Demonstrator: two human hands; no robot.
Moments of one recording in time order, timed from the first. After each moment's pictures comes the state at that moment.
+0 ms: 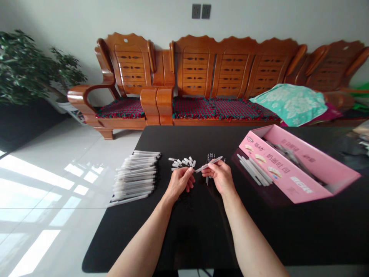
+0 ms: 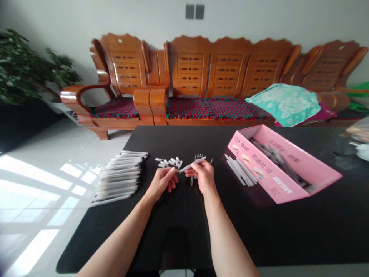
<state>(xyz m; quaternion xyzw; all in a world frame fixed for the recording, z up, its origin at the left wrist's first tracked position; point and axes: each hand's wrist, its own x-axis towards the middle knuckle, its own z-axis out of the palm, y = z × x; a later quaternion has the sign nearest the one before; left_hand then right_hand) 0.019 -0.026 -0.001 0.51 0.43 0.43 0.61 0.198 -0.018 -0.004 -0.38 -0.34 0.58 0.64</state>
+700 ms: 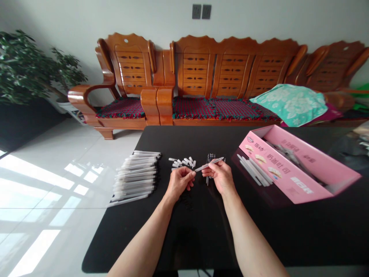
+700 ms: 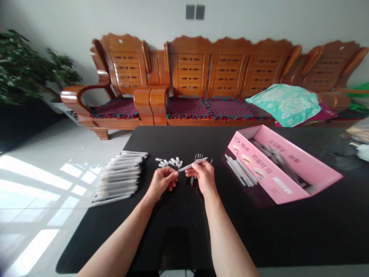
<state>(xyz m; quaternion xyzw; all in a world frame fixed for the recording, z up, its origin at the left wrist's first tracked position) 0.021 -0.025 -0.001 0.50 0.45 0.44 0.59 0.198 -0.019 -0.005 -0.38 -0.34 0.57 0.64</state>
